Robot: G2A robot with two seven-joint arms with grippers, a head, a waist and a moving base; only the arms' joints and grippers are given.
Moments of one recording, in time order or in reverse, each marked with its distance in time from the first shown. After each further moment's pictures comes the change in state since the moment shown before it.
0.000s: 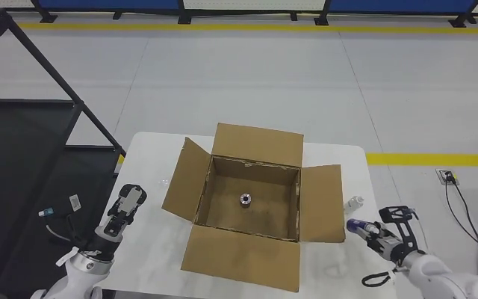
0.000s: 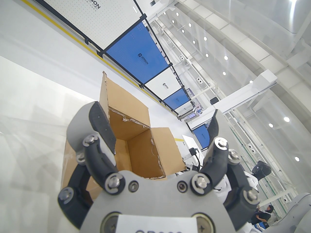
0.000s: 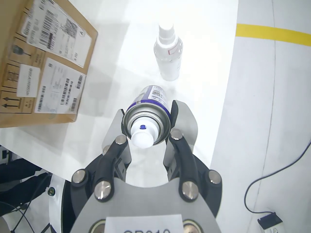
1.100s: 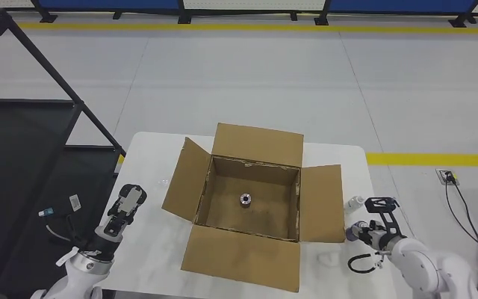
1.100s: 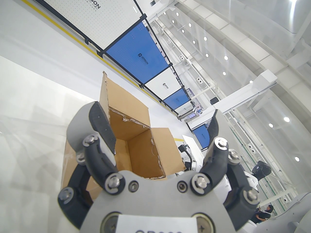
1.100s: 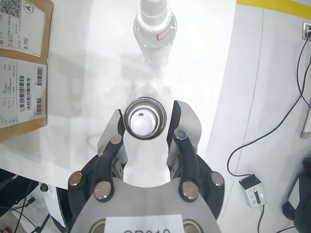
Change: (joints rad) left arm 0.000 0.000 0.000 0.000 0.000 0.000 0.000; right arm 0.109 0.023 -0.121 0.020 -0.123 0.195 0.141
